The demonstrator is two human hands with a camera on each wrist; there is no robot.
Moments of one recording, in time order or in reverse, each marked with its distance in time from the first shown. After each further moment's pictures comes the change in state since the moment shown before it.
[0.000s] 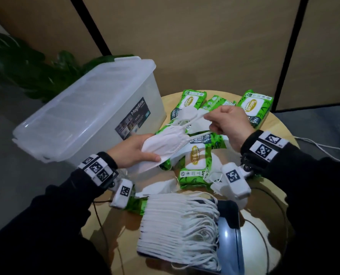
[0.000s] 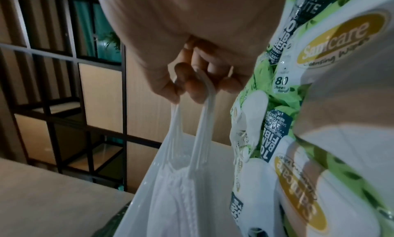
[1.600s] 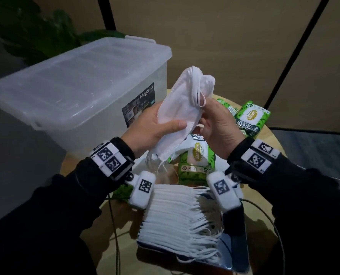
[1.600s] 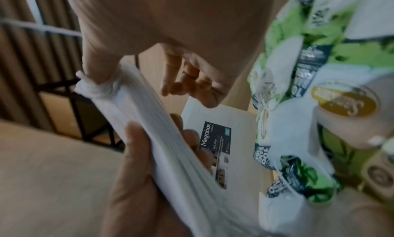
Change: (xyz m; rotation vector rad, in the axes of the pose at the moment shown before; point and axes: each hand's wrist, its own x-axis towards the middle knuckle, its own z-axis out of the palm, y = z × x) left_hand -0.016 0.046 0.024 -0.784 0.316 0.243; right_hand -0.052 -0.025 0.082 0.259 -0.218 -0.040
